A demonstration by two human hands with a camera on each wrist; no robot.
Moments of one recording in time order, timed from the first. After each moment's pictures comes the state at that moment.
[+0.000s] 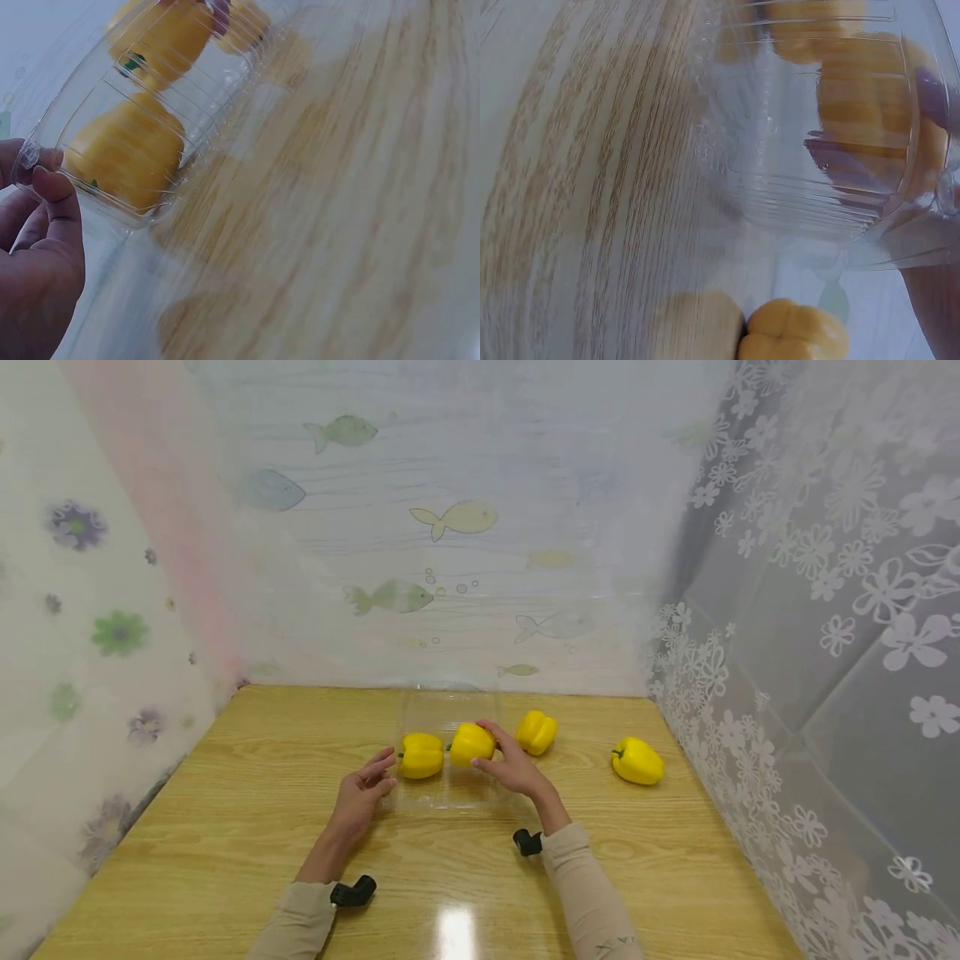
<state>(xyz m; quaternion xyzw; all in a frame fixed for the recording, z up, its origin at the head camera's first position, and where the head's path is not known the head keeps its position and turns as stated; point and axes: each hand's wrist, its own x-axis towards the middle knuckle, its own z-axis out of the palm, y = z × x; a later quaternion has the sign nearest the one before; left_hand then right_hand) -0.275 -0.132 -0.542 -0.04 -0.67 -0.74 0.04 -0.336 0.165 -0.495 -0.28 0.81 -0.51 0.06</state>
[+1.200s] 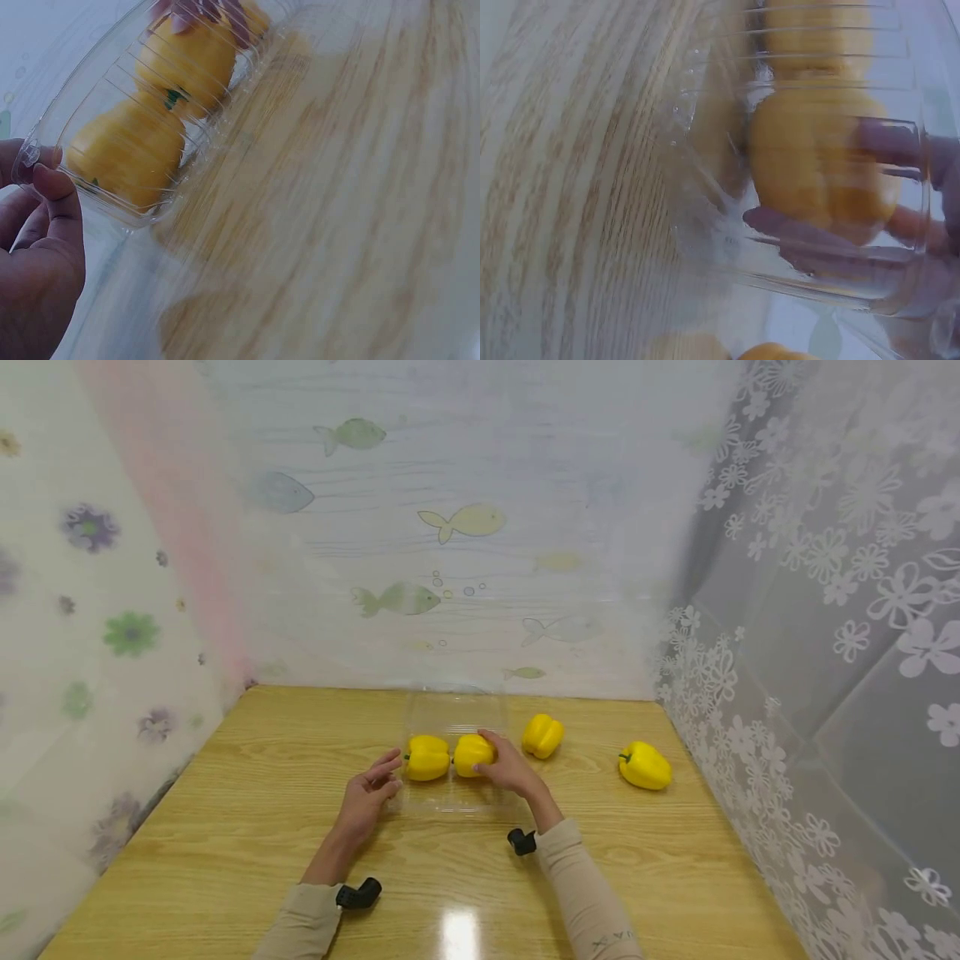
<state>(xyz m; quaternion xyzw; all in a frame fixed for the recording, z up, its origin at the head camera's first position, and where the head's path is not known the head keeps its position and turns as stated) -0.277 -0.132 -0.543 -0.04 -0.66 -0.75 0.04 -0.340 0.149 -0.494 -0.20 0.85 -0.48 0.10</state>
